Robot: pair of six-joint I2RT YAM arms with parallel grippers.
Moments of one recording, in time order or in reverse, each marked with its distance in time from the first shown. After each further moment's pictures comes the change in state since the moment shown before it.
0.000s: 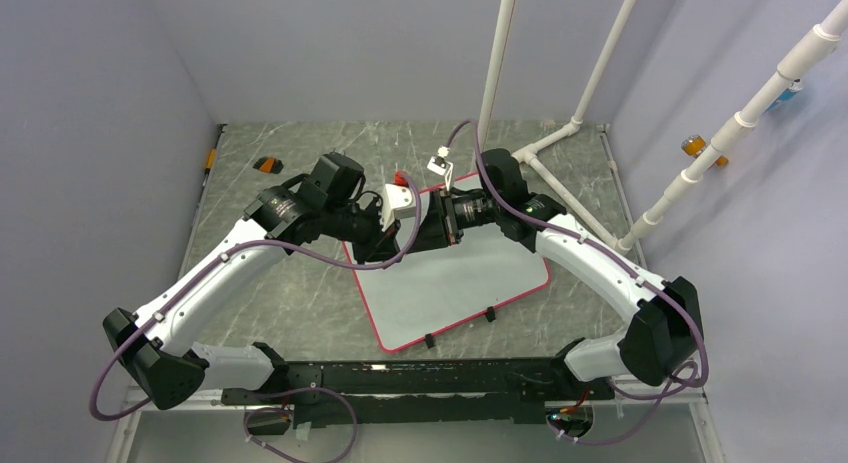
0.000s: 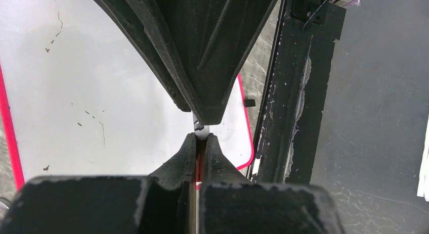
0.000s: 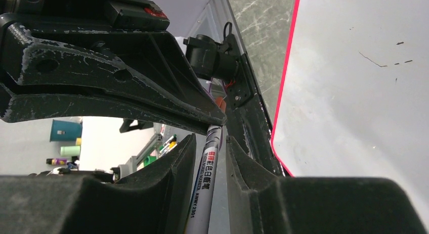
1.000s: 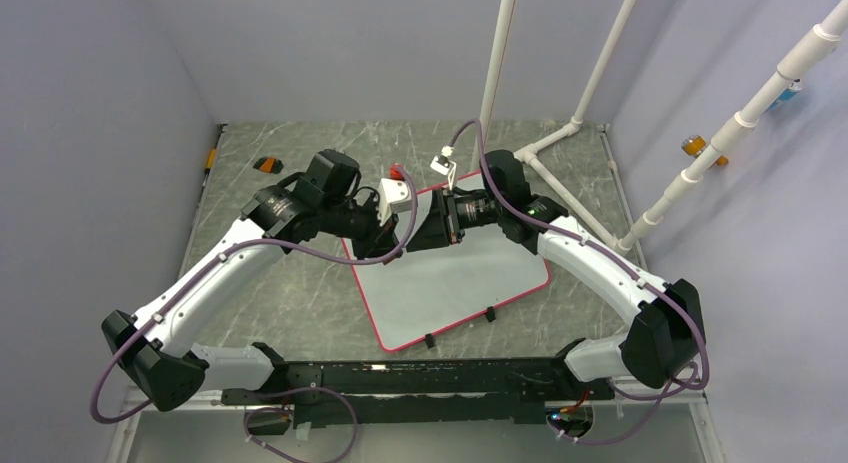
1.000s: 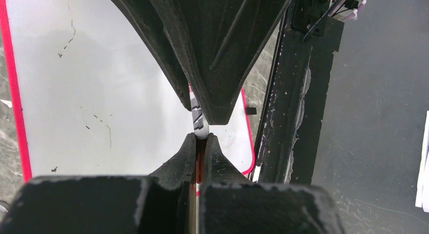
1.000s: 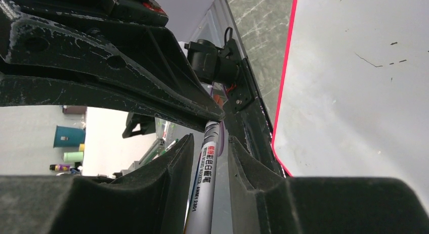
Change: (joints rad) left arm 0.027 -0.010 -0.011 0.043 0.022 -0.031; right arm -0.012 -0.013 -0.027 0.045 0.002 0.037
